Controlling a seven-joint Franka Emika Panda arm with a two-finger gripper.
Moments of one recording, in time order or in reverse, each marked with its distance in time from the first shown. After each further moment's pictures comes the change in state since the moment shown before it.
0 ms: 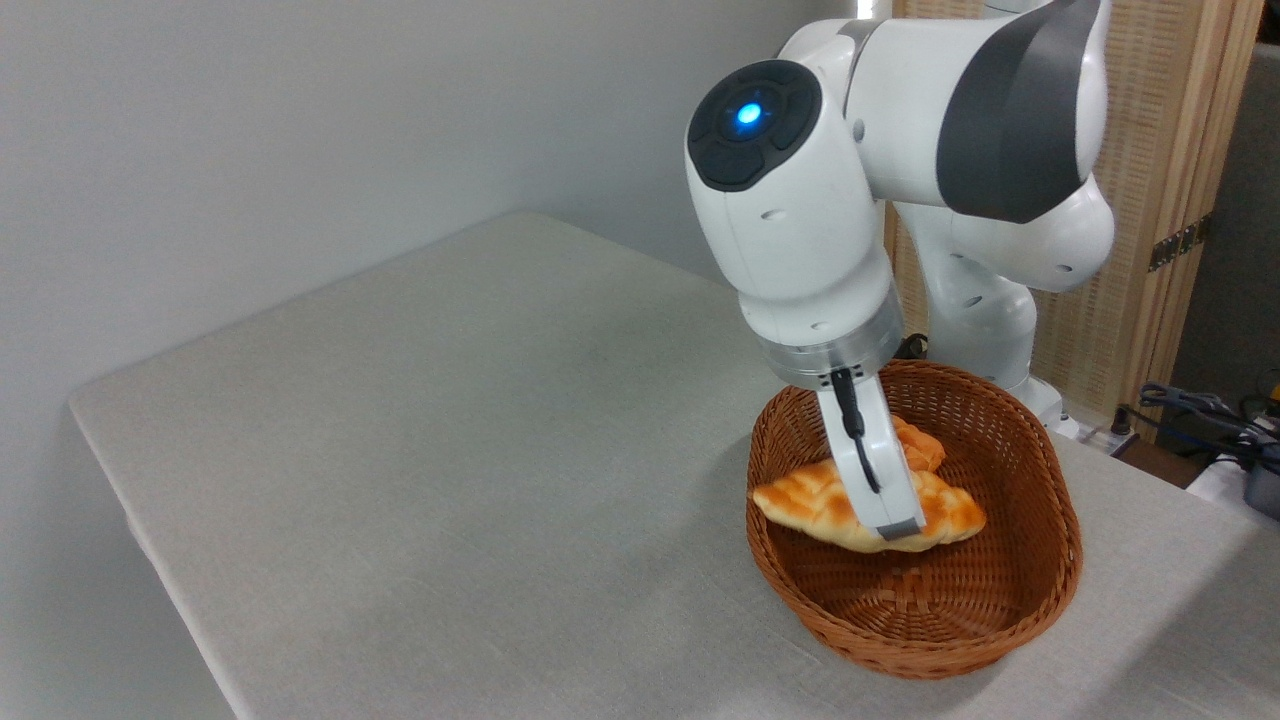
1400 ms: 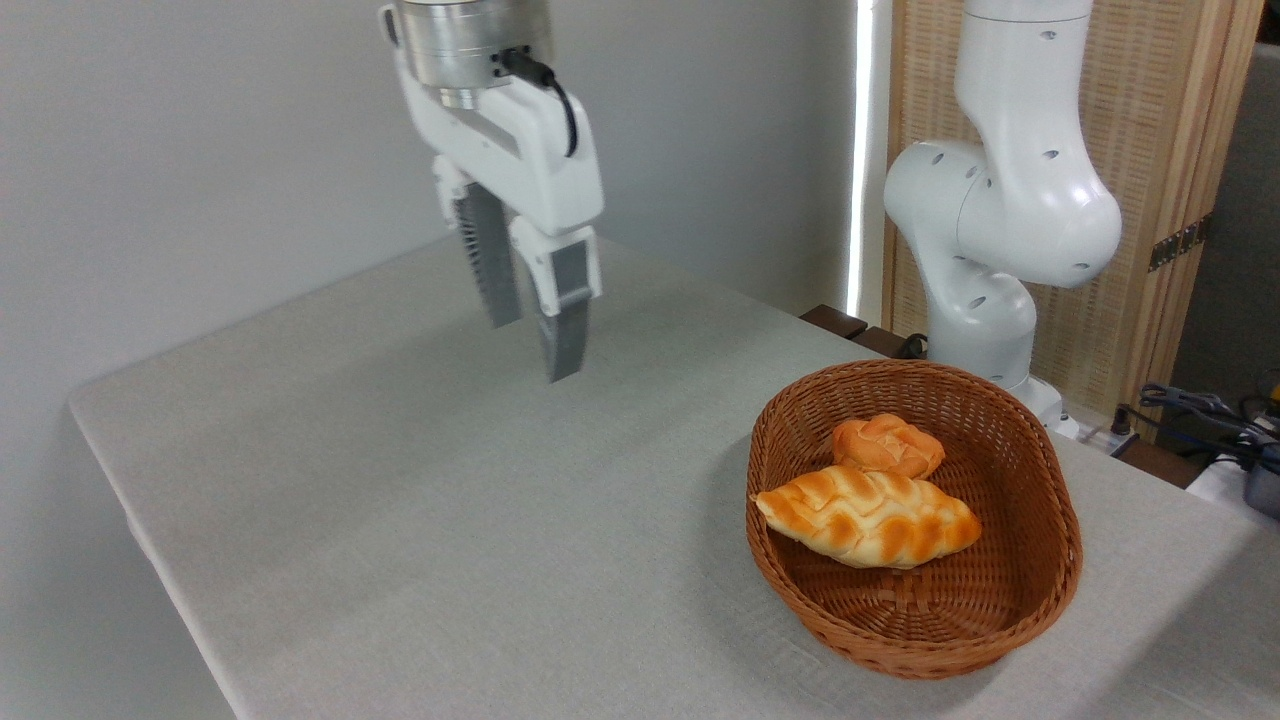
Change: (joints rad) arm 0.151 0.115 -0.509 0.443 -0.219 0.070 -0.915
